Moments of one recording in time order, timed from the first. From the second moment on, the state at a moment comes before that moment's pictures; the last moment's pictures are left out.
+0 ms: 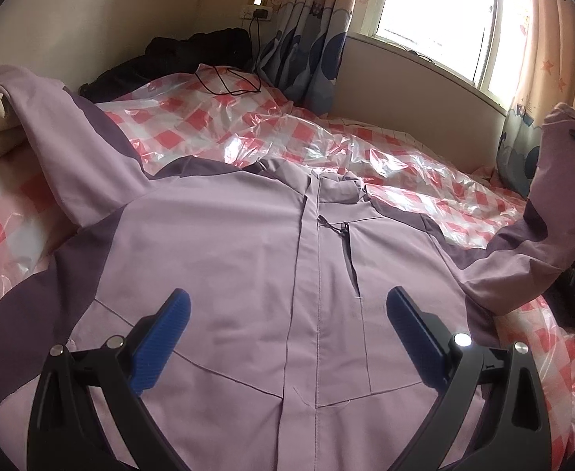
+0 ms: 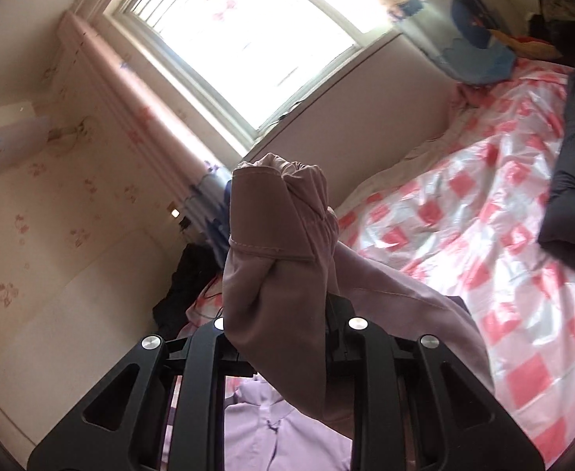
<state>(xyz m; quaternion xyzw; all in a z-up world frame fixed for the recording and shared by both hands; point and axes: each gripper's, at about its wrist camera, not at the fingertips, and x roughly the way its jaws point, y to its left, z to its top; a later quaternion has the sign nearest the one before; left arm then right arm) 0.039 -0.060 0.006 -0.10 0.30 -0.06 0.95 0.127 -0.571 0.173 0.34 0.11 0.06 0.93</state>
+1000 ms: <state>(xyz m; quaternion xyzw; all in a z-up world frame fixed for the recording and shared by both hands) 0.064 0.011 0.006 -0.19 0.34 0.02 0.92 0.261 -0.247 0.161 0.24 0.21 0.24 0.92</state>
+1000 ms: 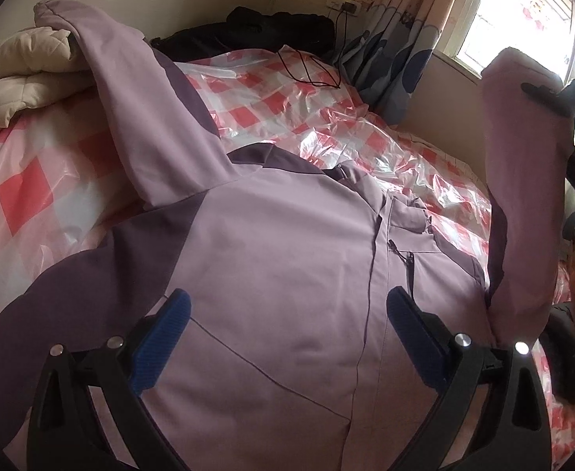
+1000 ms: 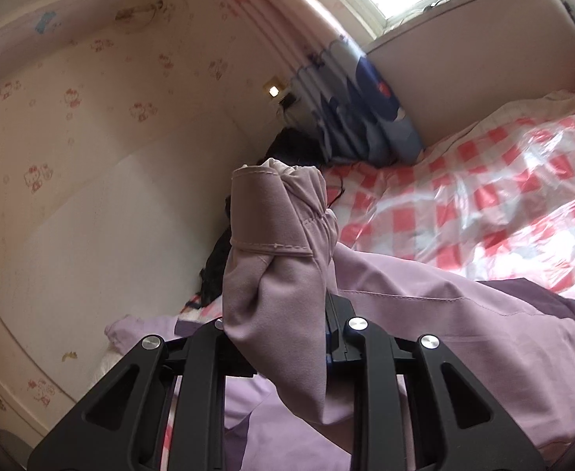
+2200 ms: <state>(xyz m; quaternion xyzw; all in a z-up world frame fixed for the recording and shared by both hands) 0.066 0.007 -0.008 -0.19 0.38 0.03 0.90 0.326 -0.108 -0.020 0.14 0.39 0.25 0.88</state>
